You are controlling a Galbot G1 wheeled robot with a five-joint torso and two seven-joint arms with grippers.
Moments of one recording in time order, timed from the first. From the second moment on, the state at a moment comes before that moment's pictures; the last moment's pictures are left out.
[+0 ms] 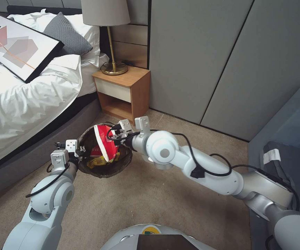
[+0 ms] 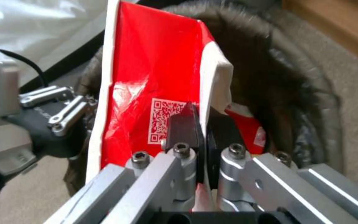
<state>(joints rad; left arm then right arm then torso) 1.44 -1.21 -0.66 -2.28 -0.45 0.74 -0.33 -0.32 1.19 -0.54 1.98 1.55 -0.60 0.78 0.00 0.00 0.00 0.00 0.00</state>
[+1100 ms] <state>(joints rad) 1.44 -1.21 -0.65 -2.27 -0.45 0.74 -0.33 -0.33 1.28 -0.58 1.83 1.46 -0.57 0.77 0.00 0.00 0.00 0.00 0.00</state>
